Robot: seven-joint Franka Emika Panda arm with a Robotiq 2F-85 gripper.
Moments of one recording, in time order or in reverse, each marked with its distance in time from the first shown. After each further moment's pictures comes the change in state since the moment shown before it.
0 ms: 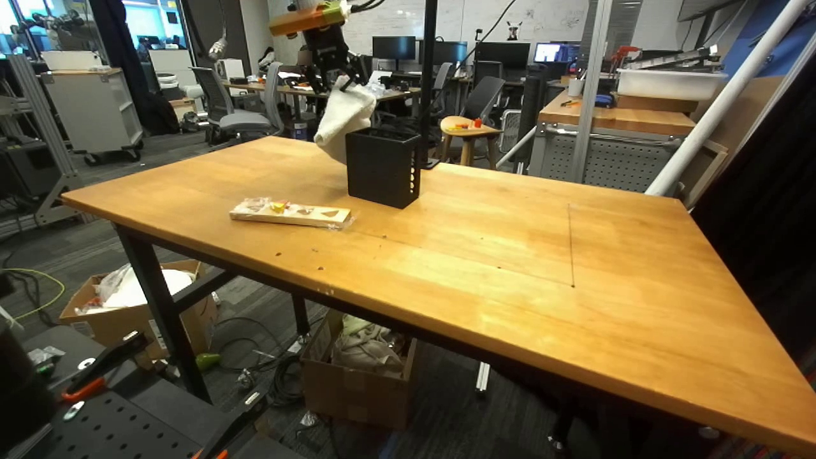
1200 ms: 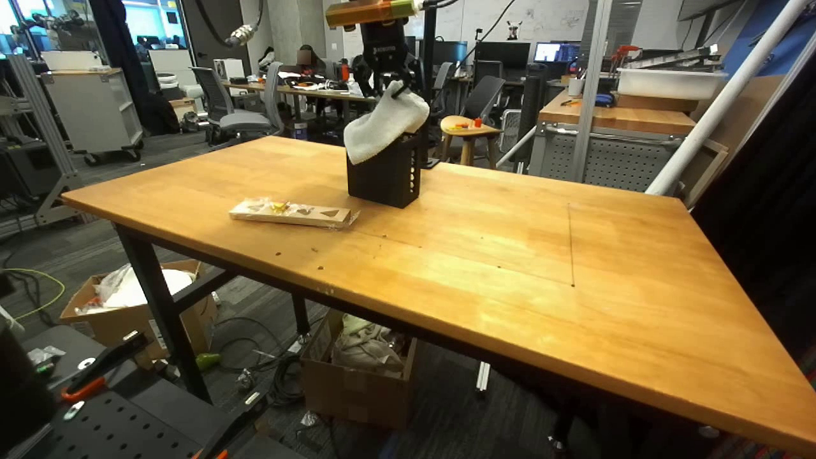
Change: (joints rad) arm -0.192 -0.089 -0.040 -0.117 0.128 -0.011 -0.203
